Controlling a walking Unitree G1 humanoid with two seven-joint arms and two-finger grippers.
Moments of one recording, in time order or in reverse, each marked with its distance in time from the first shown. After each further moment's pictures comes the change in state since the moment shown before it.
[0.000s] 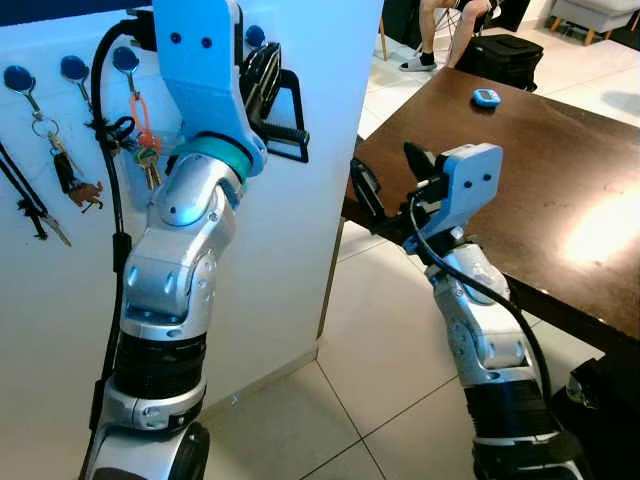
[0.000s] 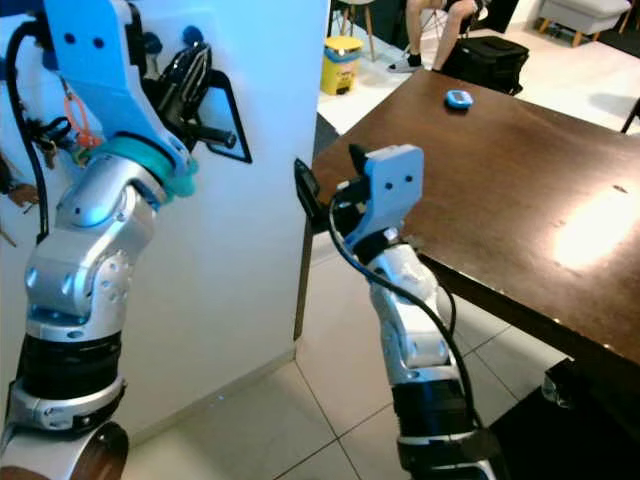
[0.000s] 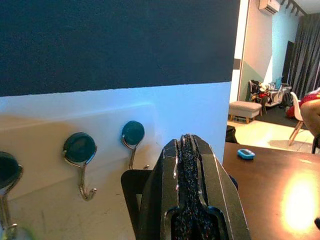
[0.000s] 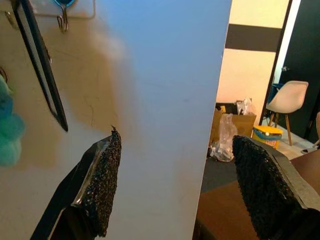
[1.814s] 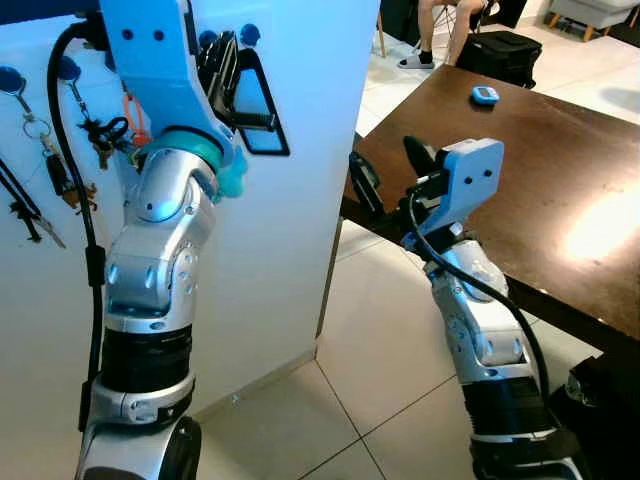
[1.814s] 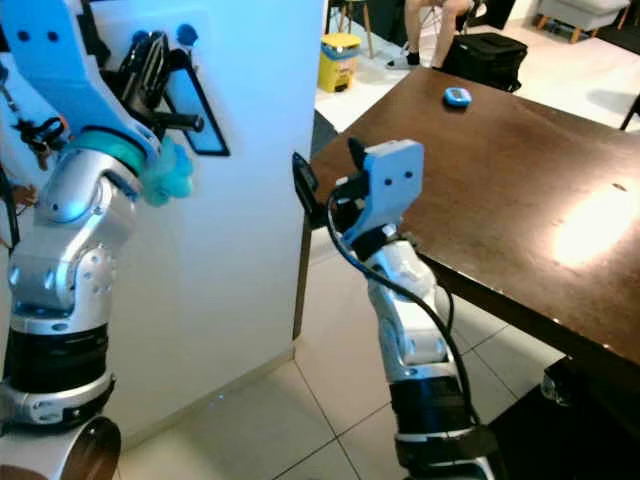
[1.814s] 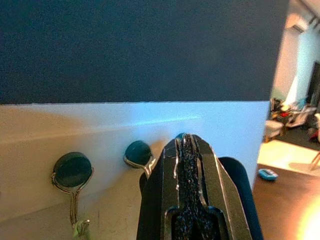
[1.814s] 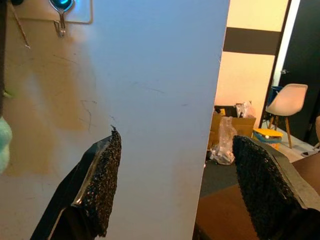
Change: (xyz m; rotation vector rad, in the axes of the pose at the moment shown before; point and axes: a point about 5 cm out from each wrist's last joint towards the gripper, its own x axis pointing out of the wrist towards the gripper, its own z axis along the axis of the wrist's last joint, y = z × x) left arm -0.009 0.026 0.011 -0.029 -0.077 0.125; right arm 0.001 0.003 0.001 0.003 -0.015 0.003
